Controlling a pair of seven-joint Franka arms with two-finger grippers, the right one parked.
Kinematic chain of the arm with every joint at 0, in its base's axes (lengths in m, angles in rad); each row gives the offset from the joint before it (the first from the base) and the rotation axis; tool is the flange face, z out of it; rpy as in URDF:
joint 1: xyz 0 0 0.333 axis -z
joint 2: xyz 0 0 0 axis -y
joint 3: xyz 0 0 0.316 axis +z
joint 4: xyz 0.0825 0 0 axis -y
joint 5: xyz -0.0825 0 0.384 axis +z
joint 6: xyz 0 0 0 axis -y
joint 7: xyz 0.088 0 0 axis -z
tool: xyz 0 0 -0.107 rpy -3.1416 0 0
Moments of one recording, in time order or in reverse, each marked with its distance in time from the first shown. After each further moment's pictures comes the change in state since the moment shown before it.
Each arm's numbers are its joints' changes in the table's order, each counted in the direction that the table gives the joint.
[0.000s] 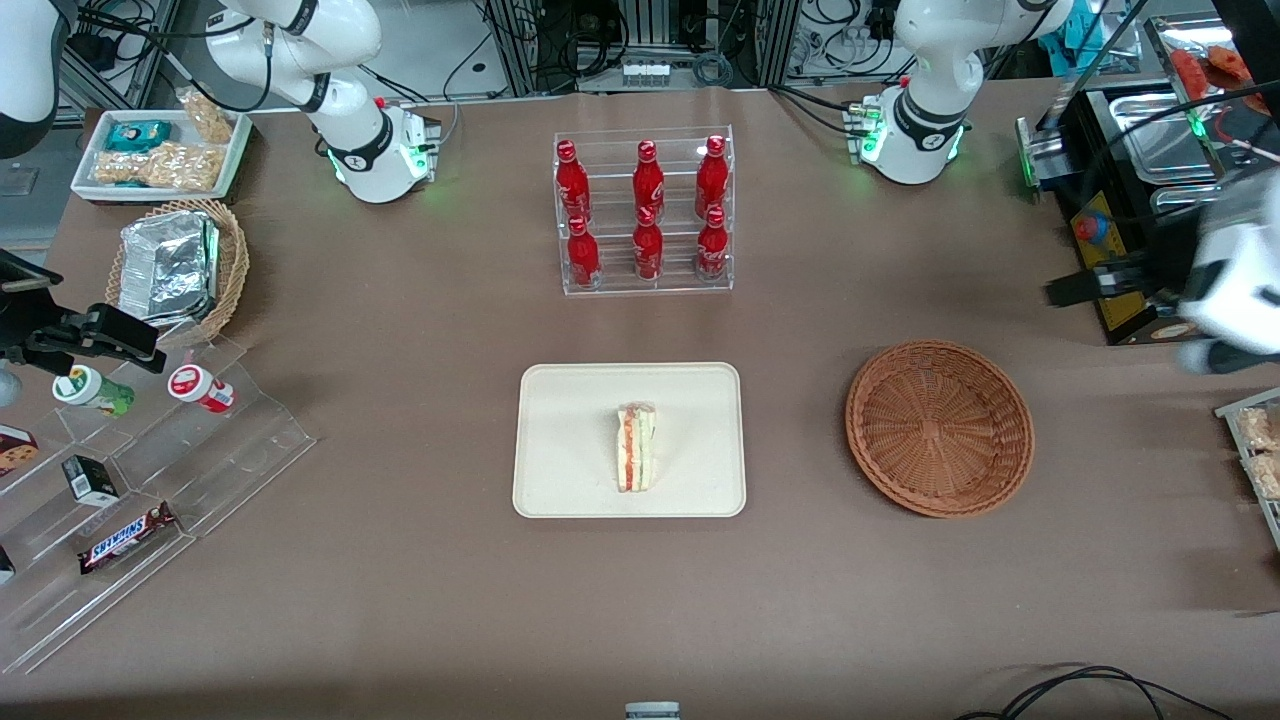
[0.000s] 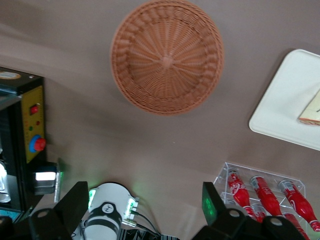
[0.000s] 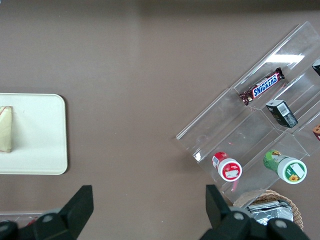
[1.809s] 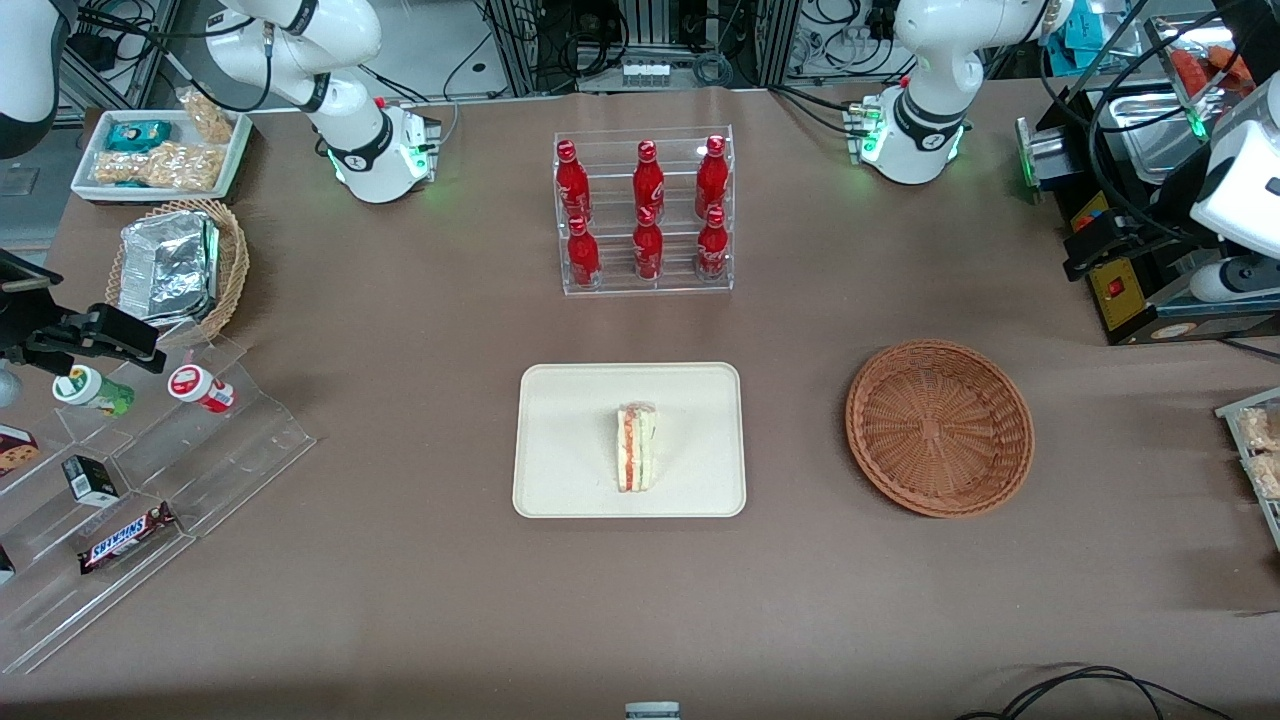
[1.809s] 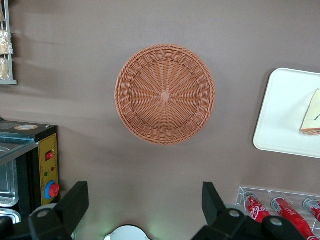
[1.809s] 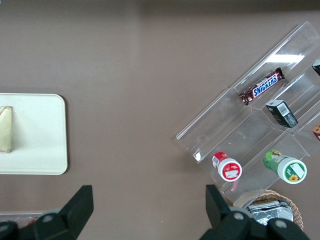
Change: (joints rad) arm 0.060 0.247 0.041 -0.273 0.021 0.259 0.140
